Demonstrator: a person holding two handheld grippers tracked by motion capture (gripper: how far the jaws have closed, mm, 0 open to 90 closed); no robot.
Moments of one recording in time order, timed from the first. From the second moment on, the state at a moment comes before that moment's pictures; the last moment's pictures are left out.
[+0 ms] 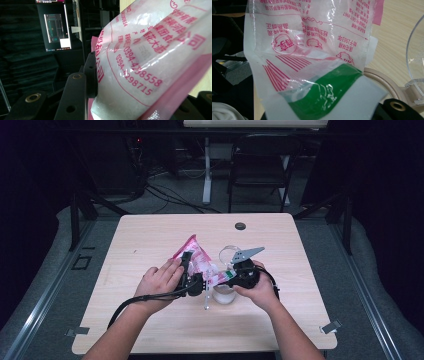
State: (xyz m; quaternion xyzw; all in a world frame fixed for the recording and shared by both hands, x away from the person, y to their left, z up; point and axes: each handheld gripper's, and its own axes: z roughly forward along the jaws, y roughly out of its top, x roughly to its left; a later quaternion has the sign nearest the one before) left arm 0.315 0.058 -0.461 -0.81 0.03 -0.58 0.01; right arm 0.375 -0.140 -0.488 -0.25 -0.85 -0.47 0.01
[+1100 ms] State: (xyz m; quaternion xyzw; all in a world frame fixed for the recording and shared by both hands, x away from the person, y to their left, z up) left arm 0.319 0.057 -0.457 -0.82 0.03 -0.58 0.01; right arm 0.370 -0.146 -0.481 -0.25 -0.84 -0.48 -0.01
